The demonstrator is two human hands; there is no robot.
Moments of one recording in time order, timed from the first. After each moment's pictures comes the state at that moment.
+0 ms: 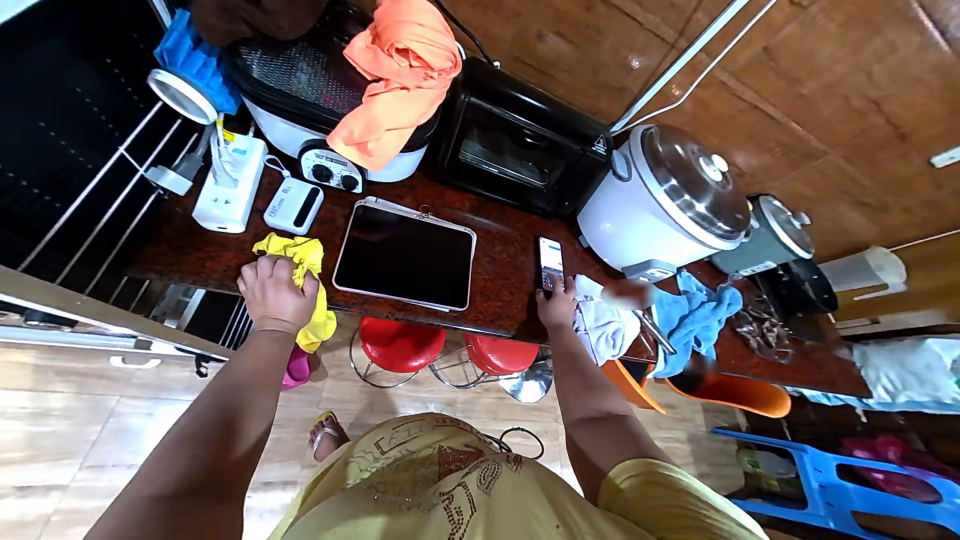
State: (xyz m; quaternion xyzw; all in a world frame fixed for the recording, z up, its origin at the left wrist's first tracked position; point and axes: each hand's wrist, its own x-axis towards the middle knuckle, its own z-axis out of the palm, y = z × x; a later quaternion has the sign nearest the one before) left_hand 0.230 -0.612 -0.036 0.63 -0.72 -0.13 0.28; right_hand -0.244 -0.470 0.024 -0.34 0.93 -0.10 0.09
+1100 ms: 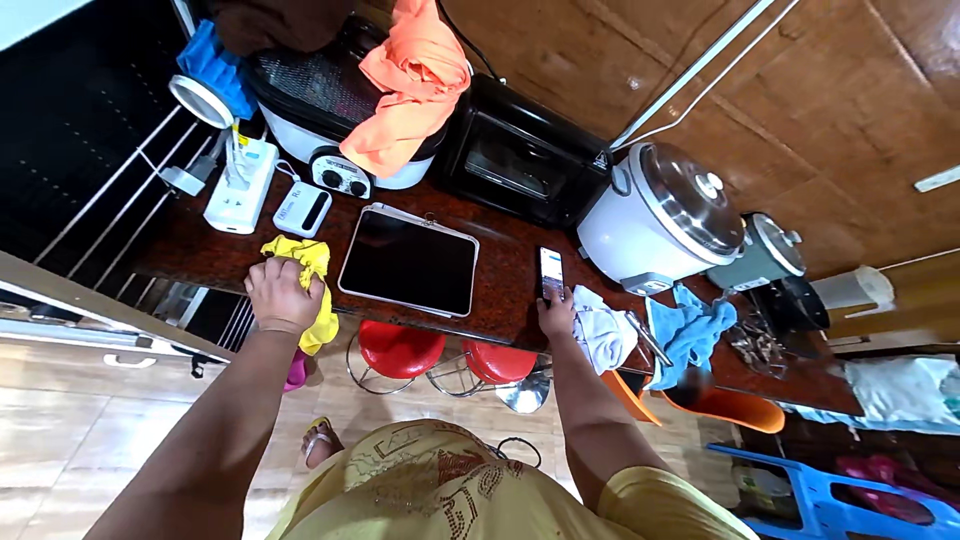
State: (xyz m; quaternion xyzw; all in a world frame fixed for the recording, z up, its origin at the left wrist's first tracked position) left_hand 0.230 -0.612 -0.038 0.62 -0.72 -0.13 0.29; right_hand -0.240 -0.471 0.034 -0.35 0.93 -0.06 0.12
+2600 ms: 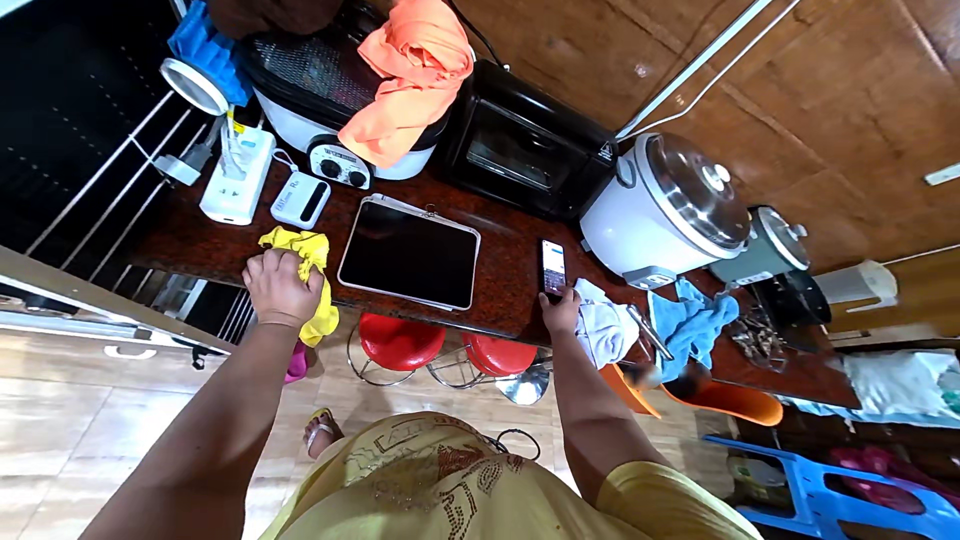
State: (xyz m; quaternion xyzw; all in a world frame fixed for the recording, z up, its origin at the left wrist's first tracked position) left_hand 0.232 -0.611 -0.037 0.62 -0.72 -0.13 0.29; right_hand -0.247 -0.462 0.022 -0.31 0.93 -0.17 0.08
